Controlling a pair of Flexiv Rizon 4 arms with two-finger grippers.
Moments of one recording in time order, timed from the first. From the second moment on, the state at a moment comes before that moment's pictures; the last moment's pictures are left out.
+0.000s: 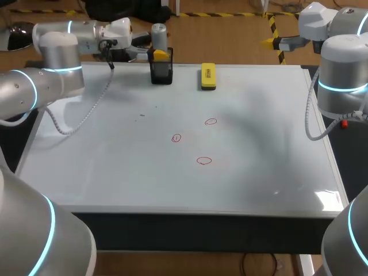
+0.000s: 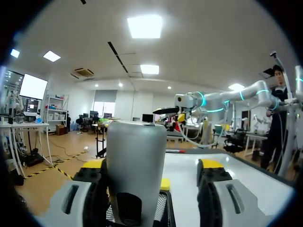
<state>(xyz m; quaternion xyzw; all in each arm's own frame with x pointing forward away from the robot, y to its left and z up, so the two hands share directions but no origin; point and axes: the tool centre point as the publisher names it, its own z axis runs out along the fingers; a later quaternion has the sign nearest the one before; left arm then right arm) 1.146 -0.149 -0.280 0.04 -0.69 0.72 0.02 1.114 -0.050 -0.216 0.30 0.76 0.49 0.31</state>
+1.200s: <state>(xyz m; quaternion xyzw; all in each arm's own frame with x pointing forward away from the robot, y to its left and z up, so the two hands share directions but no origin) 1.162 -0.149 -0.274 0.05 -0.70 0.71 0.00 1.114 -0.050 -0.216 0.30 0.76 0.49 0.31</state>
